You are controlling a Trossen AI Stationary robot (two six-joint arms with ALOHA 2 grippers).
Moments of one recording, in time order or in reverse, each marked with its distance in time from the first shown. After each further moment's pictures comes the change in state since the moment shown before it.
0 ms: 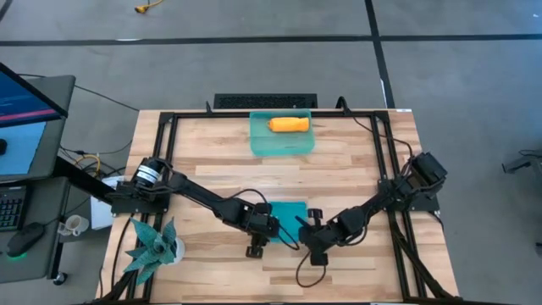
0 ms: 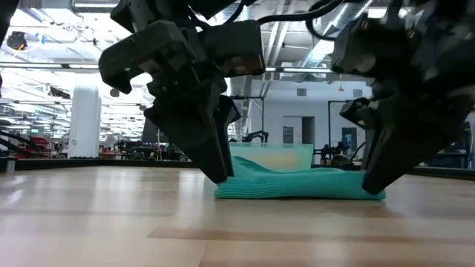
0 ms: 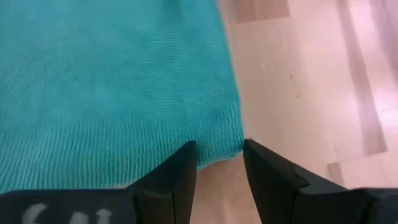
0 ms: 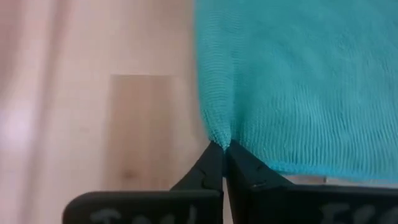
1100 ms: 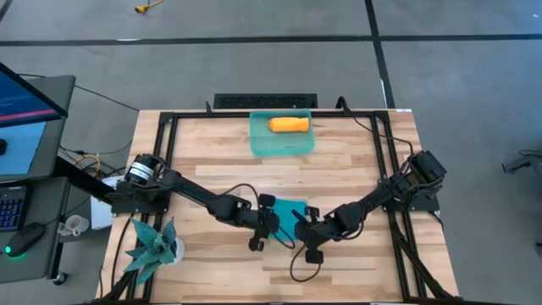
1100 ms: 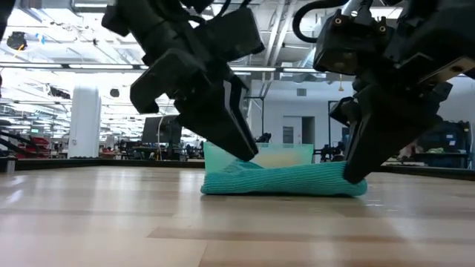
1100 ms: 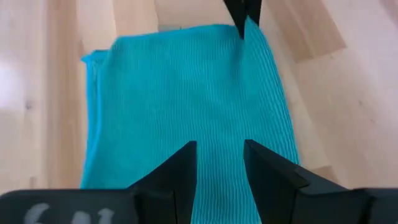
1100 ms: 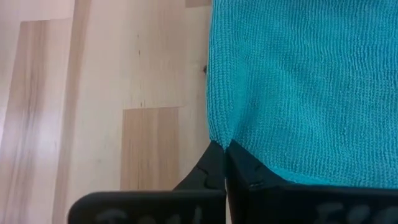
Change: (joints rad) left arm 0.001 -0.065 -0.106 0.213 -0.227 0.224; right arm -0.047 -0.005 0.025 0.025 -0.073 0.027
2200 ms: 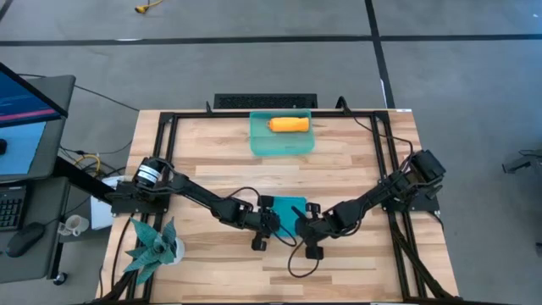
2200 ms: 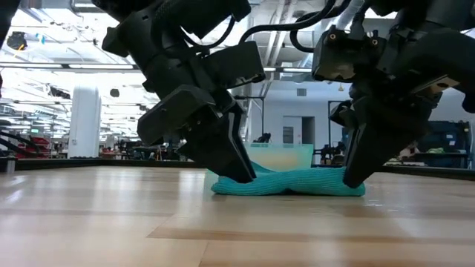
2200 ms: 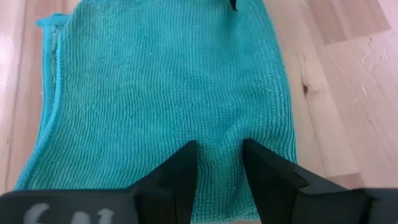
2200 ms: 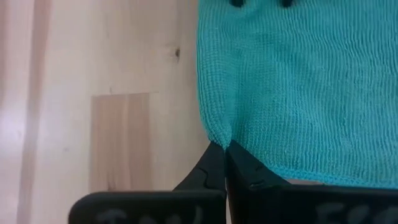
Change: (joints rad) left arm 0.006 0.074 -0.023 0.056 -0.006 -0.102; right arm -0.032 -0.002 0.002 -0.065 0.002 -0.017
